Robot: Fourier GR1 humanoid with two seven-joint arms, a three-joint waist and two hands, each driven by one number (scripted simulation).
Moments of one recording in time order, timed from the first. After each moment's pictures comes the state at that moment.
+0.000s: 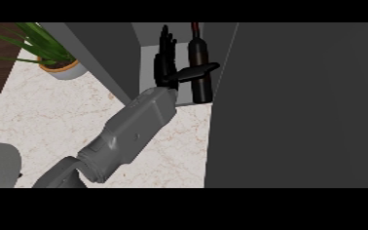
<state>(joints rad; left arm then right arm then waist) -1.06 0.00 -0.80 -0.37 1.50 0.52 -0.80 -0.13 -0.02 0.10 -2.28 -0.20 0.21 0.43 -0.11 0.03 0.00</state>
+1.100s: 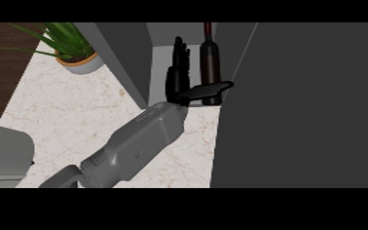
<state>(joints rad) -0.97 0.00 -0.92 -0.56 1.55 0.51 -0.89 -0.10 -0.03 0.09 -2.32 -0.20 0.18 0.48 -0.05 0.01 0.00</state>
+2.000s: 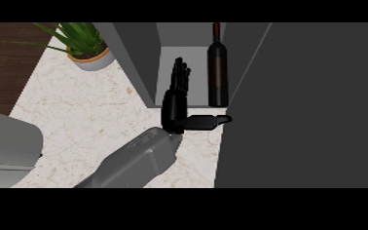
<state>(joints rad) -0.72 0.05 -0.90 -0.85 1.29 0.55 -0.91 -0.09 -0.04 0.08 -2.37 -0.17 0.15 0.52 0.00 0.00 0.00</state>
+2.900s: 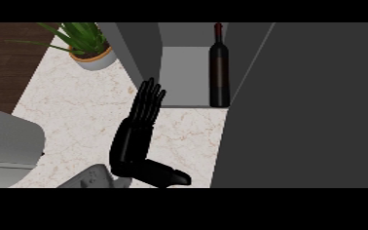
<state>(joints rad) -0.40 0.44 -0.92 -1.53 1.06 0.53 -0.73 -0.05 -0.12 0.05 -2.38 -0.24 0.25 0.49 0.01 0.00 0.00</state>
